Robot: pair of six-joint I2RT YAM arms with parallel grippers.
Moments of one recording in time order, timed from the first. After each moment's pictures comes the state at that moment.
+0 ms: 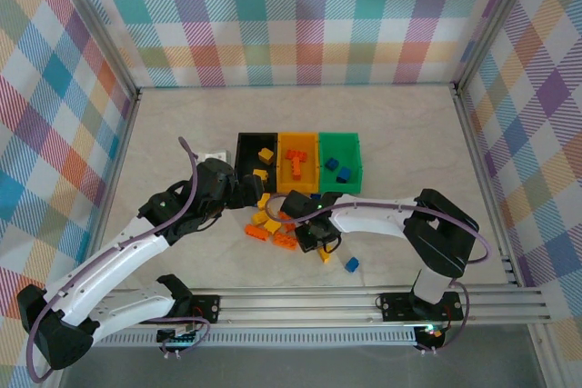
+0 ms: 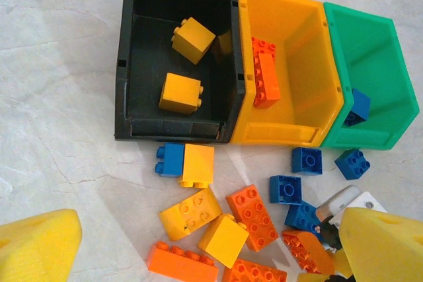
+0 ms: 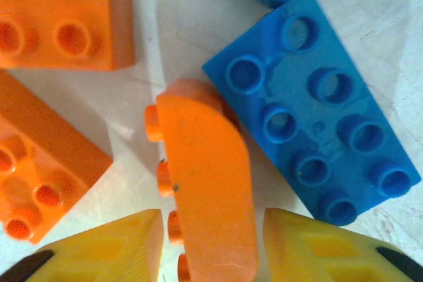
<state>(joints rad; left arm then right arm) -0.71 0.97 0.92 -0.72 -0.26 -0.69 1.05 1.71 1.02 -0.71 0.09 0.57</state>
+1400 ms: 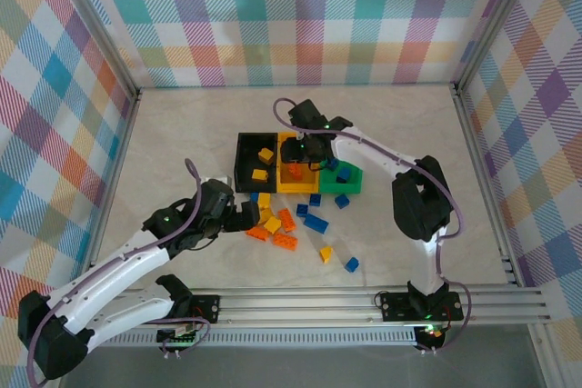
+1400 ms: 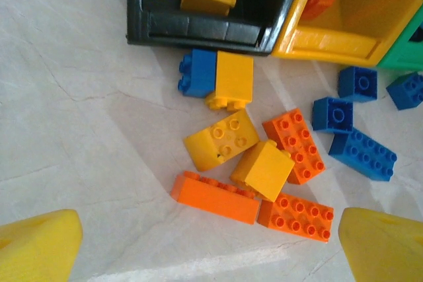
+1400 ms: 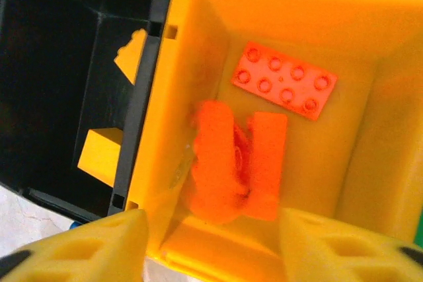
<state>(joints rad) -0.71 0.90 0.71 -0.73 -0.15 -0.71 0.68 1.97 1.65 -0.69 -0.06 0.49</state>
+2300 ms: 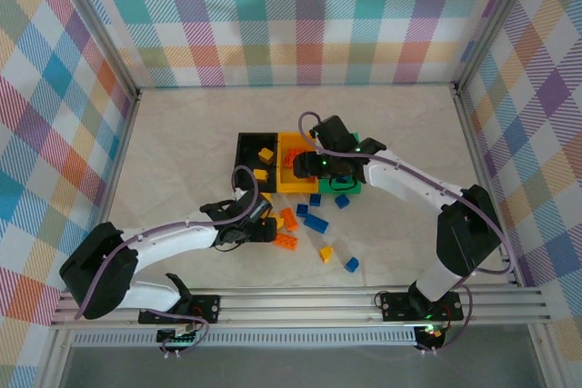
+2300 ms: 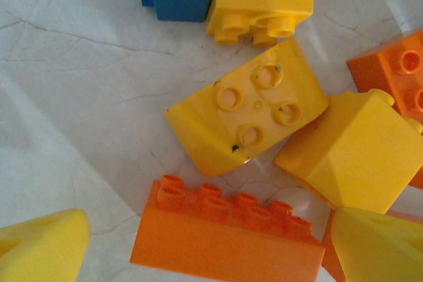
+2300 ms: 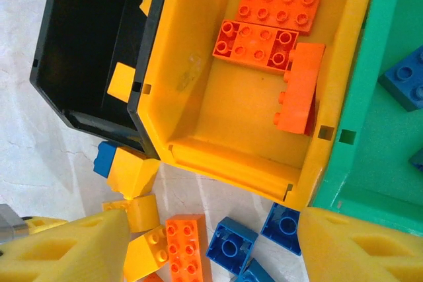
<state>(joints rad) -0.81 1.33 0.64 -0.49 -0.19 -0.73 0.68 1.61 1.27 -0.58 -0.10 0.52</state>
